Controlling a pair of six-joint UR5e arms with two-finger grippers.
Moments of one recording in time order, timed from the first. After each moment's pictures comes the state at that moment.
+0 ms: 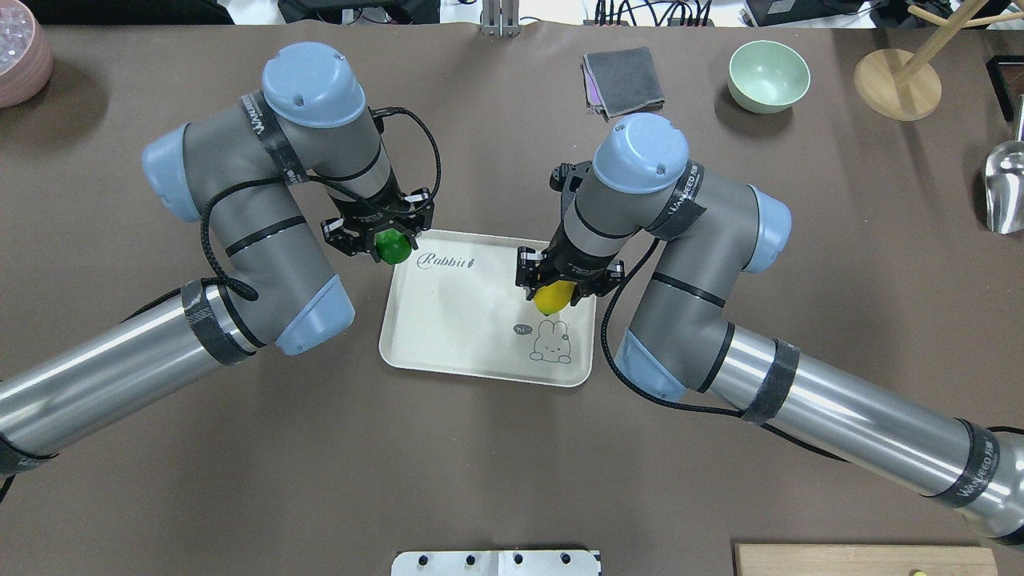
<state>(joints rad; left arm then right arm) -0.69 -2.31 -1.51 -1.60 -2.09 -1.41 0.60 -0.89 1.49 -1.33 2.15 1.25</state>
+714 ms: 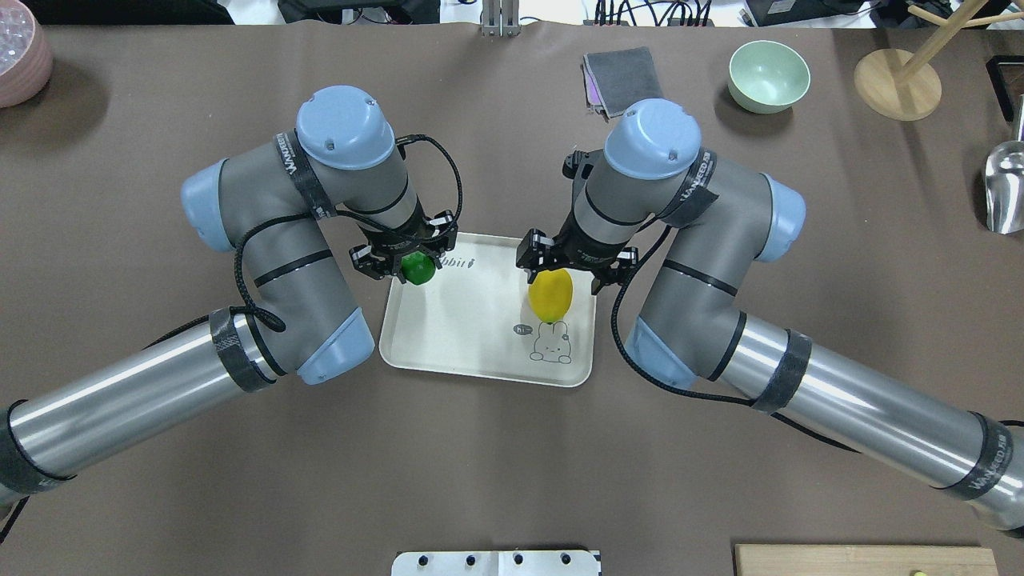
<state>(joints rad) -0.63 -2.31 -1.49 -1.68 -2.05 -1.52 0.67 -0.92 1.54 -1.36 2.17 1.27</state>
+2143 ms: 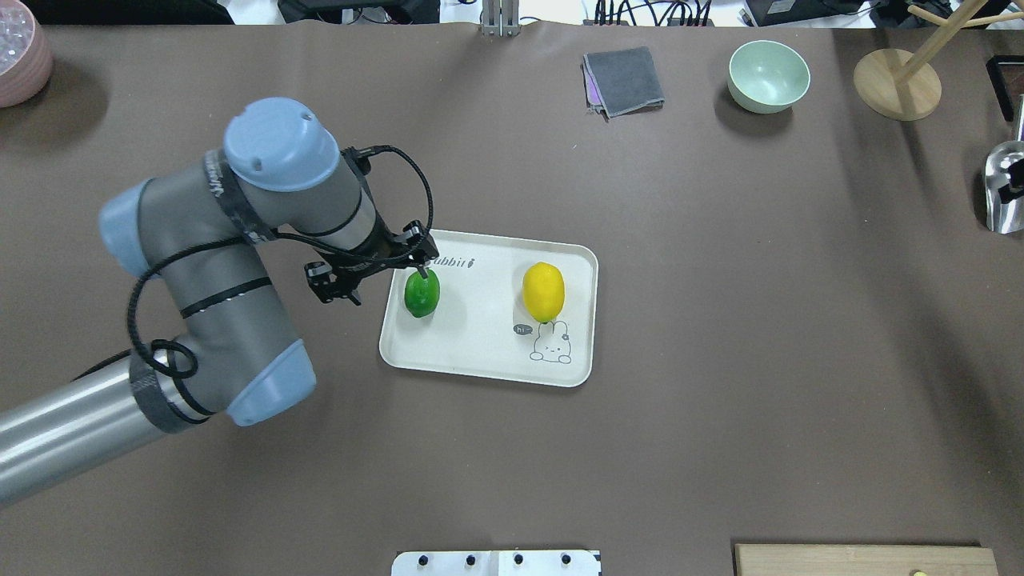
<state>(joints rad) -0.66 -2.16 -1.77 -1.58 -2.08 -1.50 1.38 -1.54 1.76 -1.55 2.27 0.39</state>
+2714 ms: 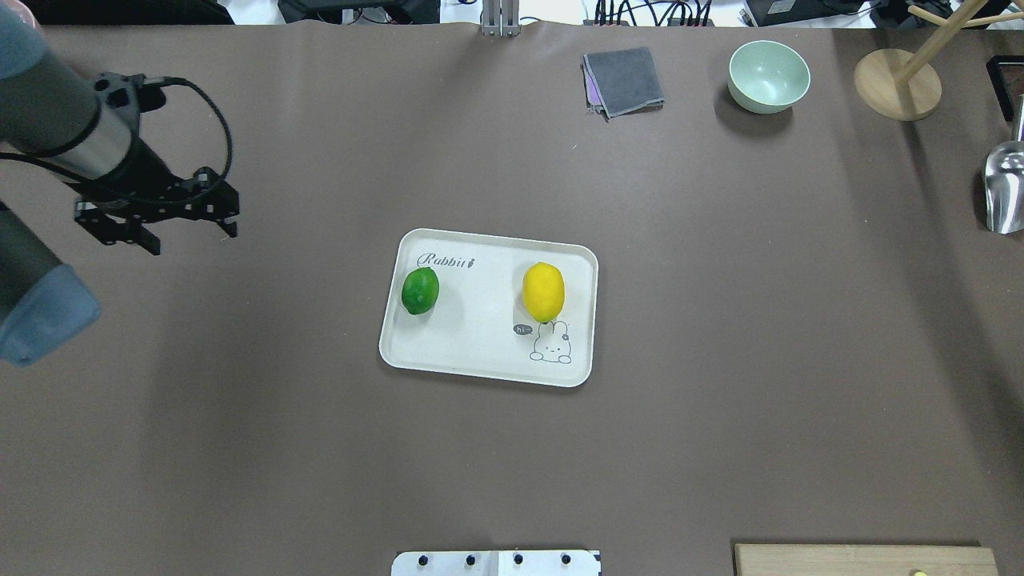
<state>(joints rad) -0.98 -1.82 -1.97 -1.45 -2.25 -0.97 1.54 -1.63 1.76 -1.63 2.23 0.22</state>
